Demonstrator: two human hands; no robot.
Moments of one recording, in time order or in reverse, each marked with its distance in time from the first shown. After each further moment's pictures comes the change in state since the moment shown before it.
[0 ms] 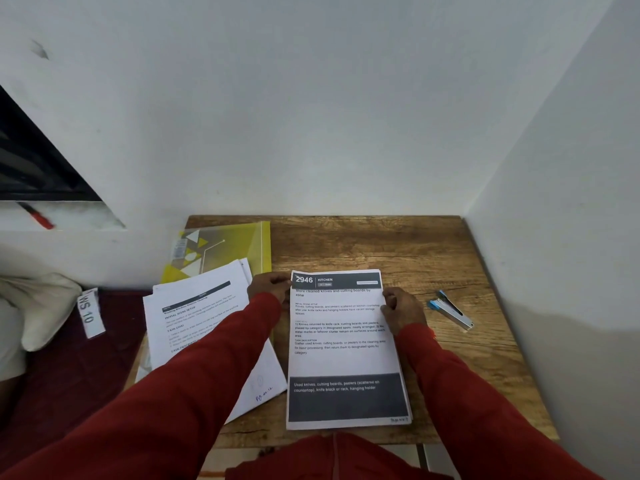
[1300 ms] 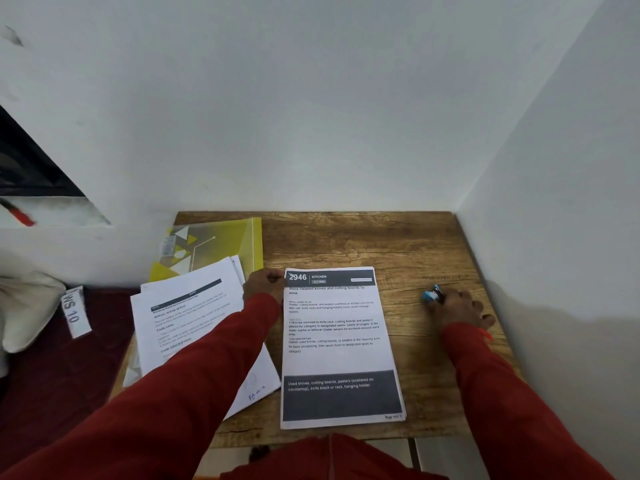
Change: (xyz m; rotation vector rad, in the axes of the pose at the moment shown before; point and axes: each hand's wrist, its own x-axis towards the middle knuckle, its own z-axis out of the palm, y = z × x) left_hand -0.023 0.014 0.006 0.218 0.144 0.118; right_hand 0.012 0.066 -0.067 -0.481 0.111 0.299
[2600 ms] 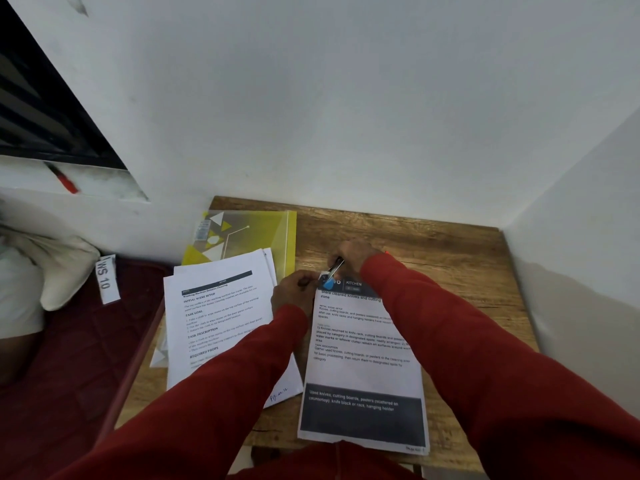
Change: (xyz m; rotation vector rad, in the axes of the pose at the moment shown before) left_hand -0.005 -0.017 -0.001 -0.028 -0.028 0.078; right_hand -0.015 -0.255 -0.004 -0.095 -0.379 -1.014
